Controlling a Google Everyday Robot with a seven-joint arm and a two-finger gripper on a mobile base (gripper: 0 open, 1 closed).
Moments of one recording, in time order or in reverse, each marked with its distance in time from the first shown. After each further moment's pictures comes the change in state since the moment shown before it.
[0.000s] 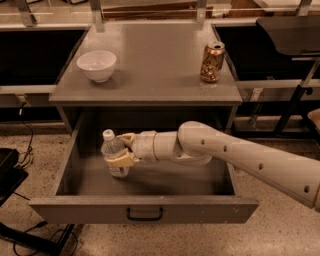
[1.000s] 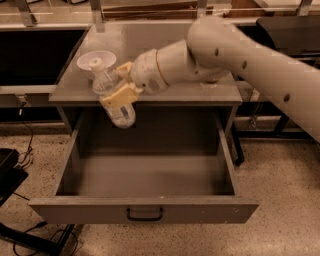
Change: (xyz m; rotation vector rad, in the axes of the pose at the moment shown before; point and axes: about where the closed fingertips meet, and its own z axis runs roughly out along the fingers) arm -0.192 -0.040 -0.080 -0.090 0.128 -0.123
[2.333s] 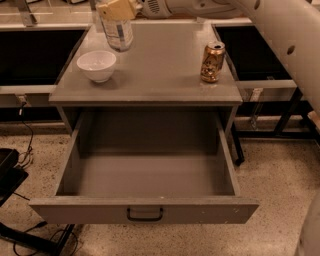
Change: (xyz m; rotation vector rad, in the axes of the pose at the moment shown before) arm -0.127 -0.135 -0.075 0.334 -0.163 -0.016
